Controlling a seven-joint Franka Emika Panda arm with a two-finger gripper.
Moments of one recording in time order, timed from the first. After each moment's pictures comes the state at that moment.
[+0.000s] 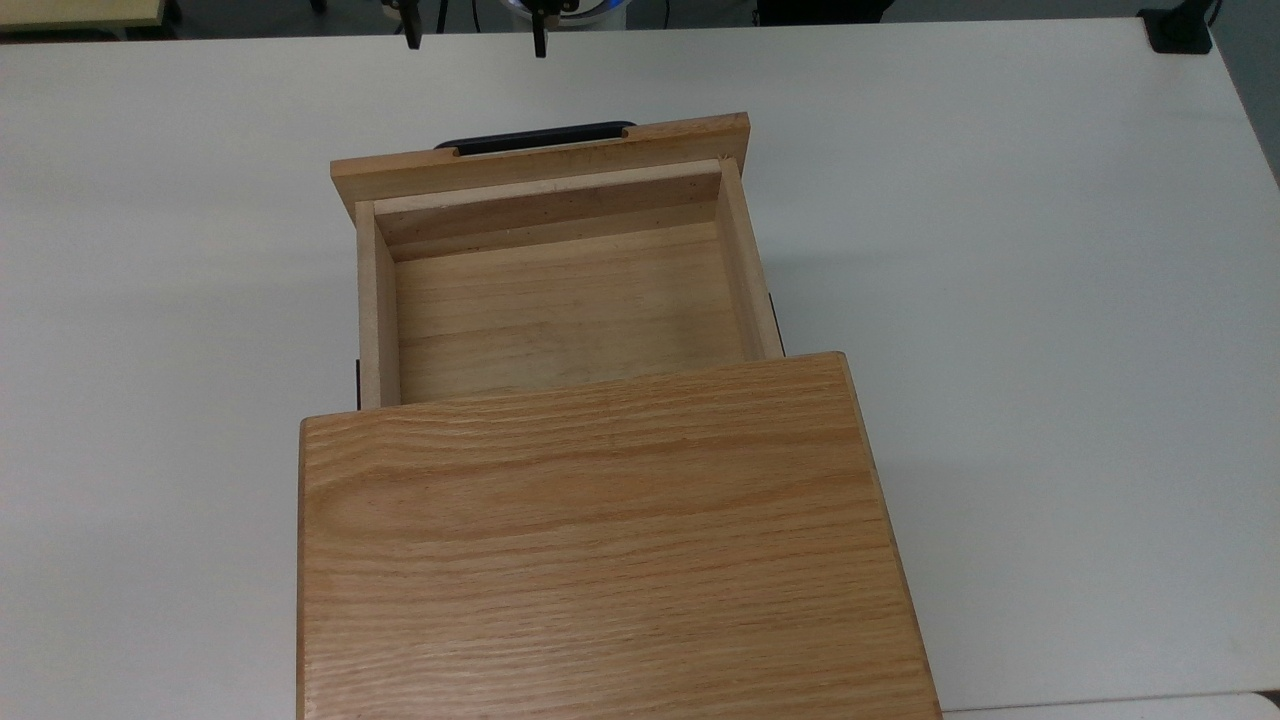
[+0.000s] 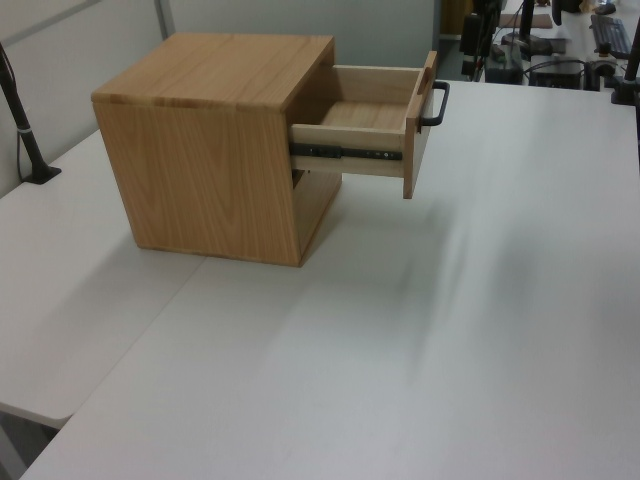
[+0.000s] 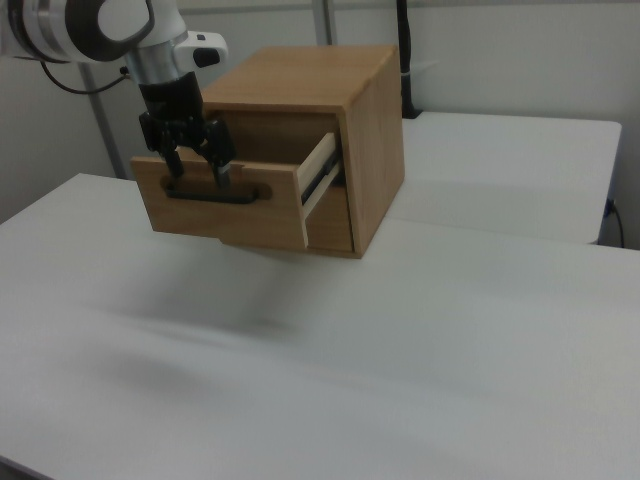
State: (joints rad) arm 0.00 -0.03 -0.01 -1.63 -0.02 1.68 0.03
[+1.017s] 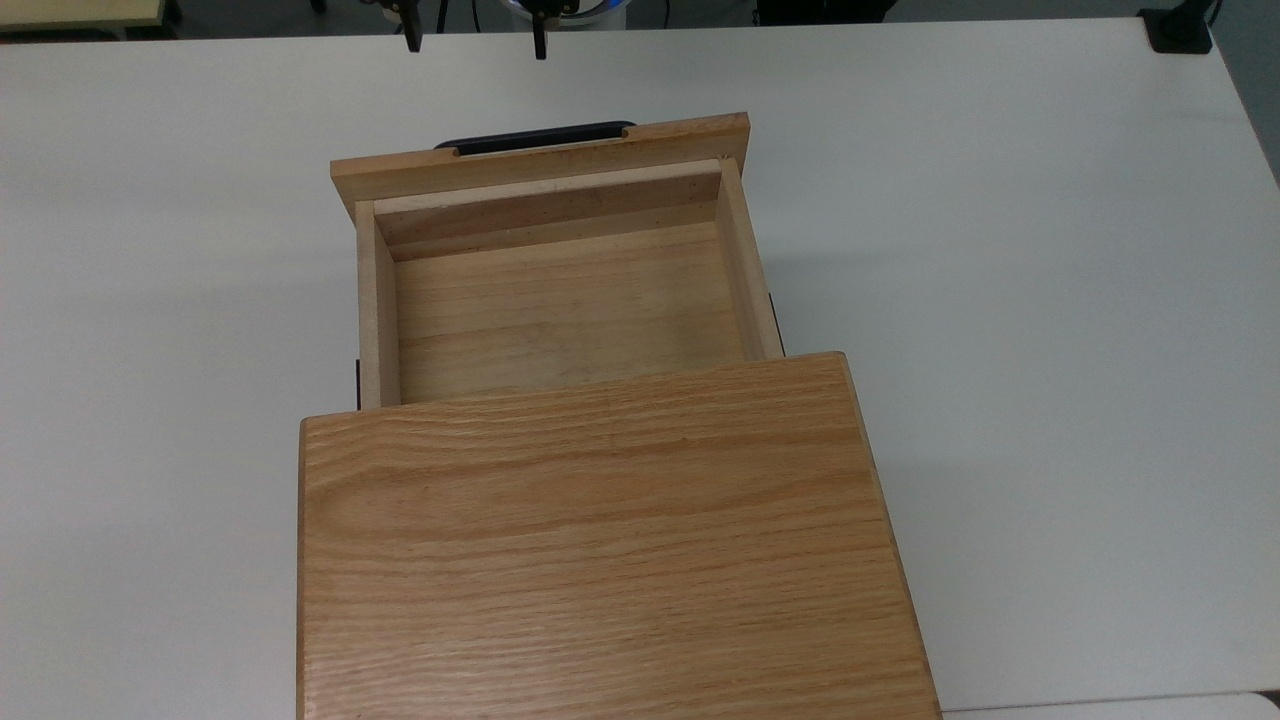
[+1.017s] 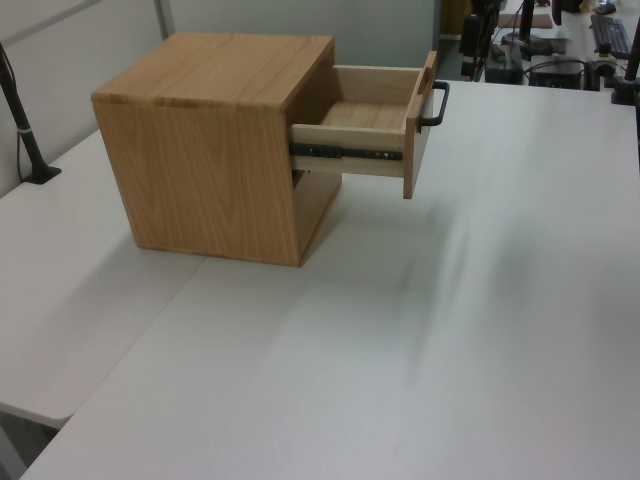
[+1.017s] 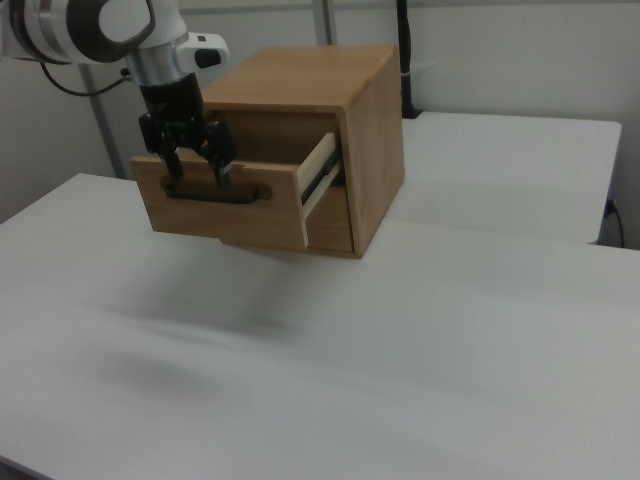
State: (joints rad) arm 0.00 -0.02 -0.01 -1.63 -0.02 1.68 0.00
